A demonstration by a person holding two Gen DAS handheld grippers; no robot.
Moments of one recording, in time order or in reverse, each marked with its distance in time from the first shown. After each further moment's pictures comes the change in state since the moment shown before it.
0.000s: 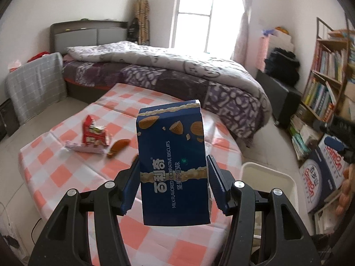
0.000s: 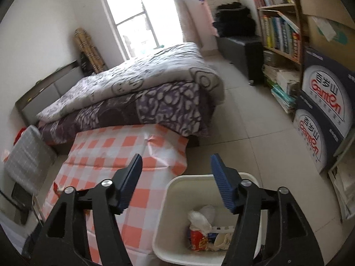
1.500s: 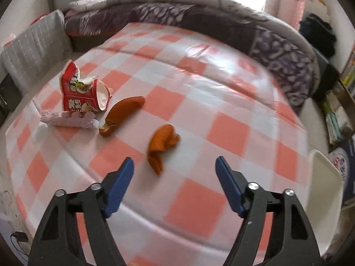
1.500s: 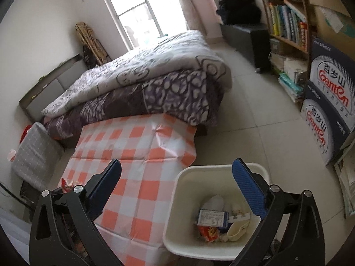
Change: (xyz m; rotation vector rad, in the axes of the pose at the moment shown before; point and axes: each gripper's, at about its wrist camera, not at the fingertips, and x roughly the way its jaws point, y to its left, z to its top) left arm 0.184 0.065 -0.010 -0.063 0.364 0.138; right arm 0.010 0.014 0.004 0.007 0.104 0.058
